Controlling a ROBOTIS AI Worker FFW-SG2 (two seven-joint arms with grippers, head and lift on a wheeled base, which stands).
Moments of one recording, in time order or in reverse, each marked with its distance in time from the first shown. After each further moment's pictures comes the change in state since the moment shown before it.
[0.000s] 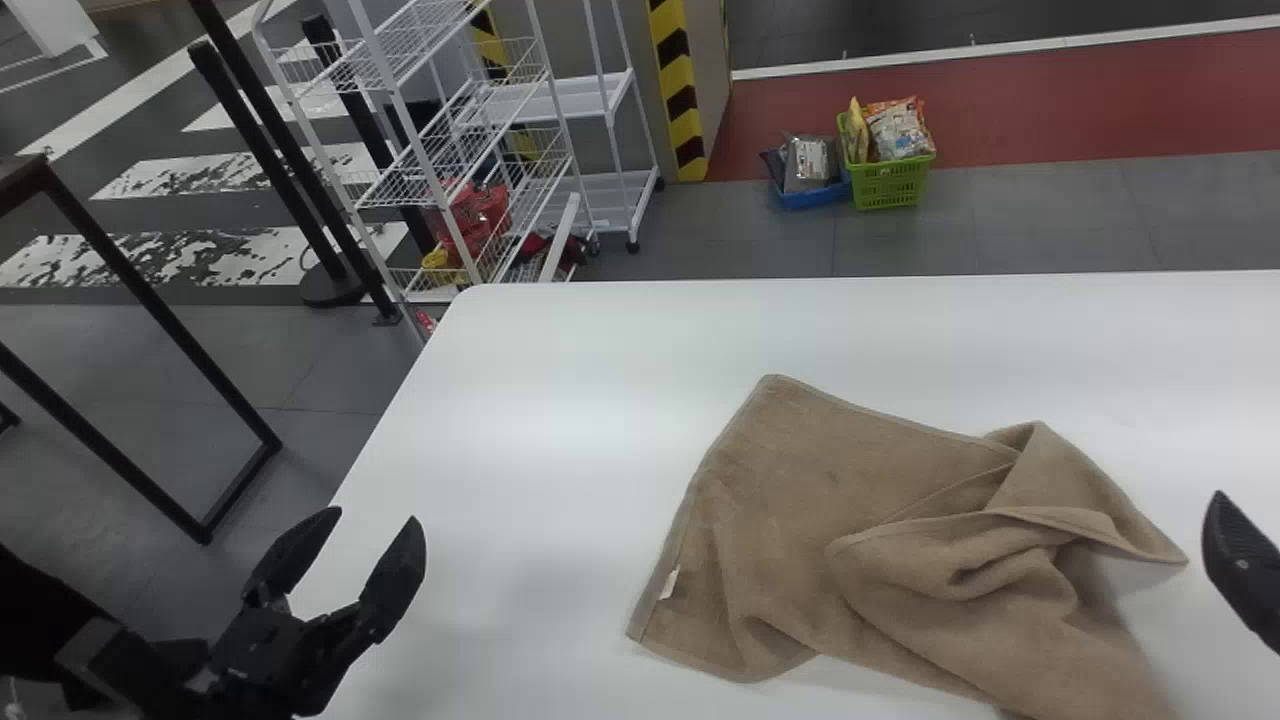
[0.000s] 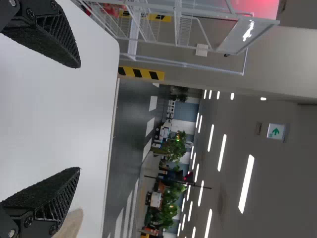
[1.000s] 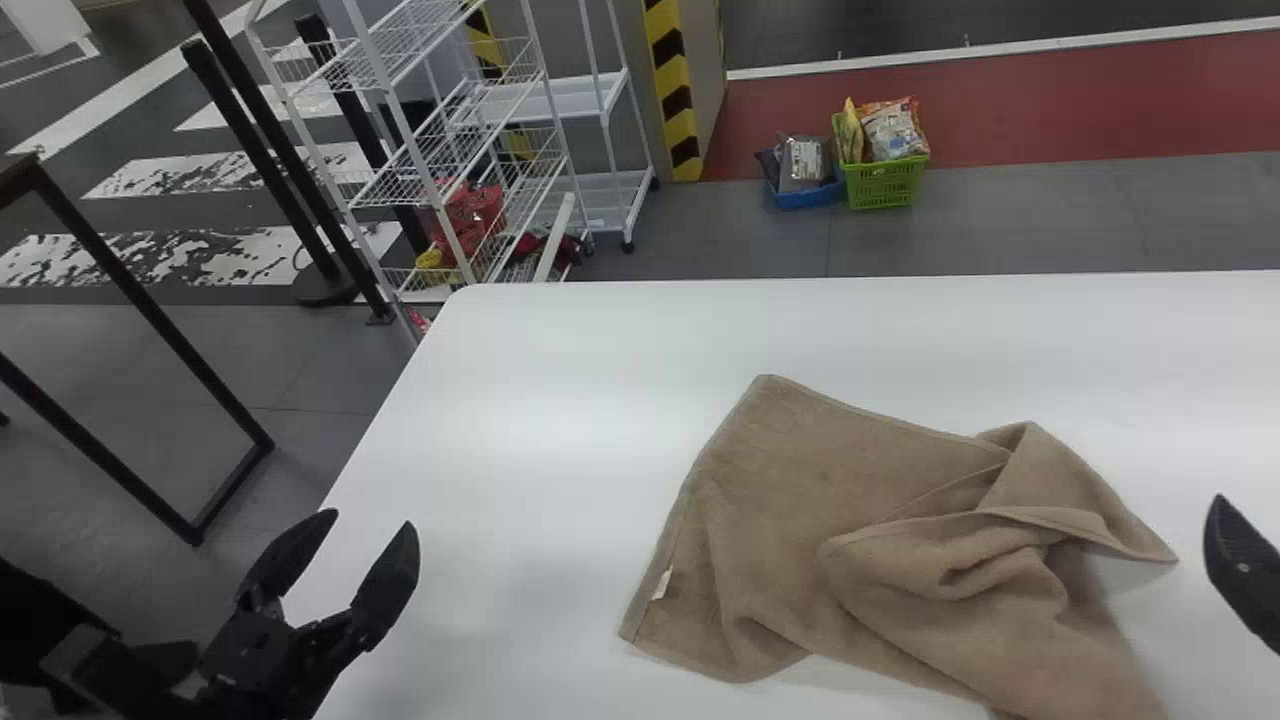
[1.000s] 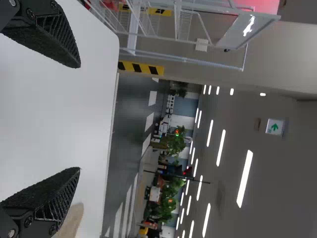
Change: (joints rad) left arm -0.003 0.000 0.008 0.009 0.010 -0.001 -0.044; right arm -0.023 0.000 -0.033 0.026 0.006 0.016 0.051
